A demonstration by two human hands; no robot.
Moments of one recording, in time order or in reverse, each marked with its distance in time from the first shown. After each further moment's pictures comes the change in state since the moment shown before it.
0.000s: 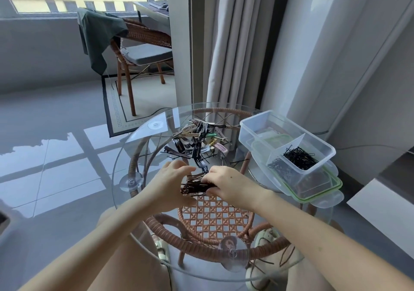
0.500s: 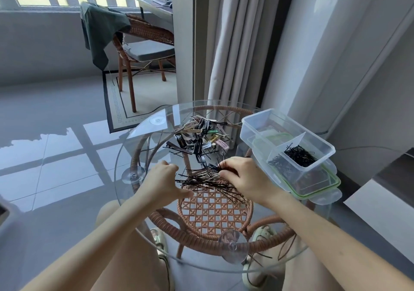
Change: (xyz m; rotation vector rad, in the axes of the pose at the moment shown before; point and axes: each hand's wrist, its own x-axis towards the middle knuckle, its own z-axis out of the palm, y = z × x) left_hand -0.010 -0.002 0.001 -0.020 0.025 -0.267; right_hand -0.024 -0.001 -0.017 0.302 0.308 0.119
